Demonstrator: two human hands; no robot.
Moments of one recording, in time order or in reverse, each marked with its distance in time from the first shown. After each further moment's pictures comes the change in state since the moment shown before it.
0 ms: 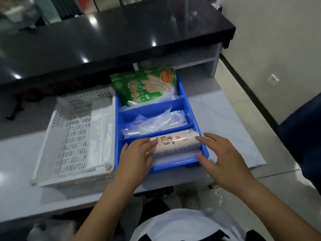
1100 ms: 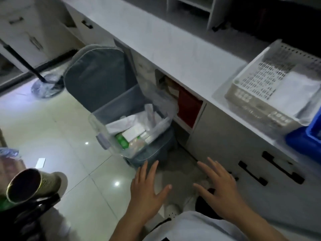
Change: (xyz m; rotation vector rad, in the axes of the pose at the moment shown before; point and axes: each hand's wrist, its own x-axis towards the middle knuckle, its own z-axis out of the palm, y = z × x) left_hand -0.506 -0.139 0.088 -0.481 0.214 -1.060; right_hand -0.239 -0.178 0.267 -0.369 -0.841 -0.571
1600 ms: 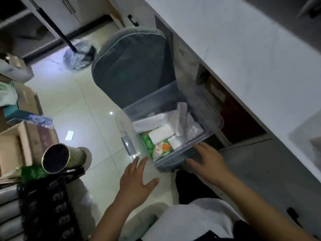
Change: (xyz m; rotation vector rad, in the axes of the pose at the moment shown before) left_hand 0.129 -0.090 -0.117 -0.095 -0.073 -0.327; right_hand 0.267 -0.113 0.021 -0.074 -0.255 -0.099
